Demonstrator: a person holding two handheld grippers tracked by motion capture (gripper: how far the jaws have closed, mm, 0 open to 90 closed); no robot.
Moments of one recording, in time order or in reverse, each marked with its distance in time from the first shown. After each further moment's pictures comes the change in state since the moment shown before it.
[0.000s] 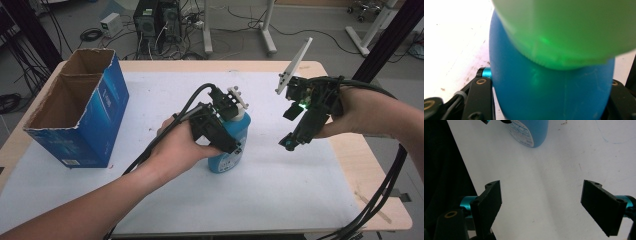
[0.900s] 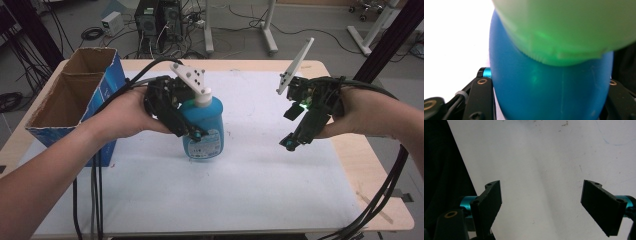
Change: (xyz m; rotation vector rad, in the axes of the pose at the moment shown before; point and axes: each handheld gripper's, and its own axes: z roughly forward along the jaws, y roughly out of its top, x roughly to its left) left arm 0.065 -0.027 -0.054 -0.059 -0.251 0.452; right arm 0.000 0.001 0.002 -0.004 0.002 -0.008
